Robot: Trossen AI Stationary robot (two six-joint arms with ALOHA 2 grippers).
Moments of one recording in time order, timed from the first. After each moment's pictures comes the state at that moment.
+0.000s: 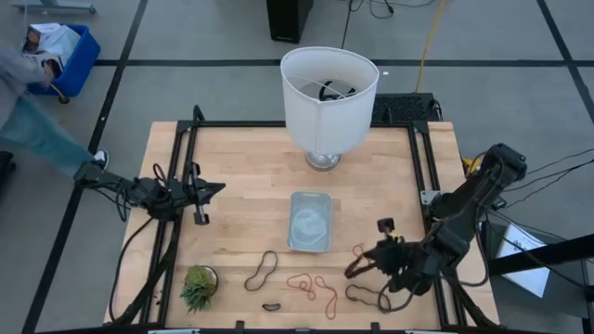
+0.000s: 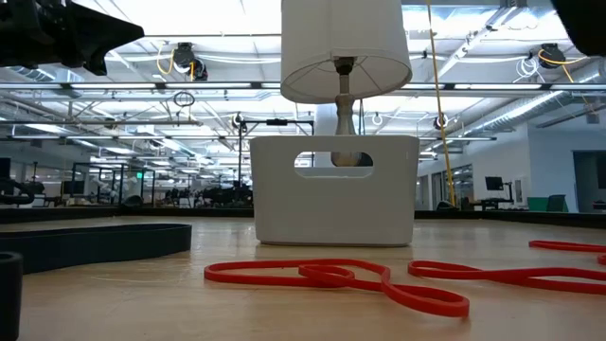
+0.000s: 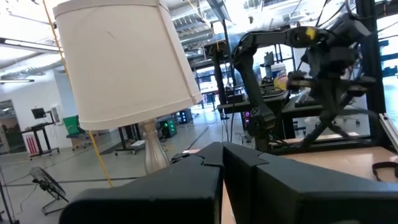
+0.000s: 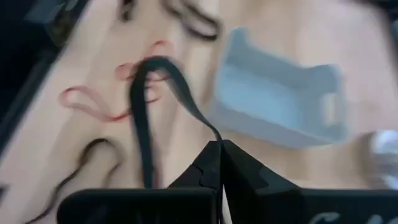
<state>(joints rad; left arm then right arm) -0.36 0.14 0.04 0.39 -0.53 0.34 0.84 1.32 1.07 -0.79 0.63 0.42</state>
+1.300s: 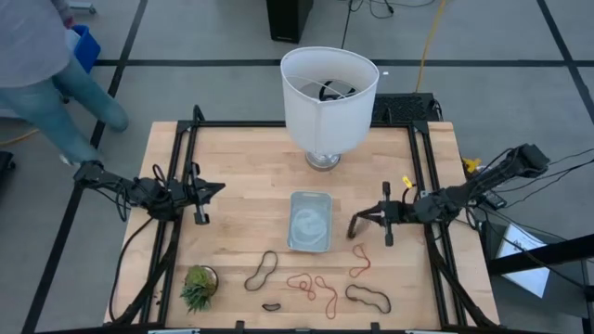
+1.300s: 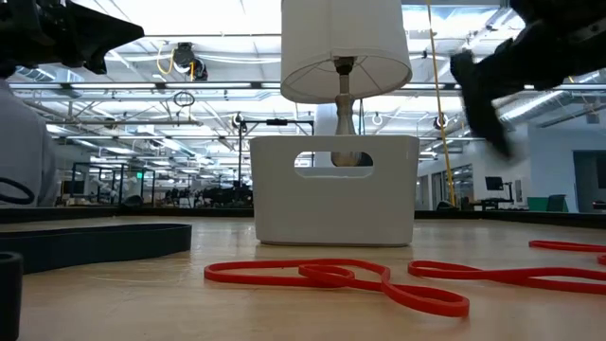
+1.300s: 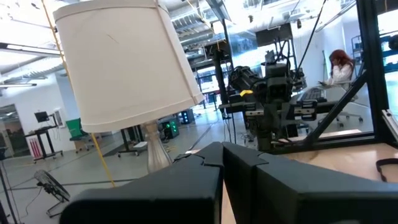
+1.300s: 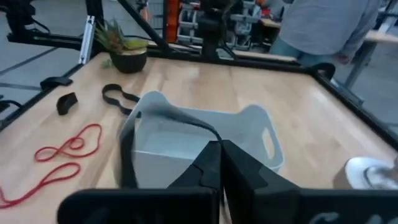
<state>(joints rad) -0.36 0.14 0.04 0.39 -0.53 0.36 0.42 0.73 0.22 0.27 0.44 0.02</state>
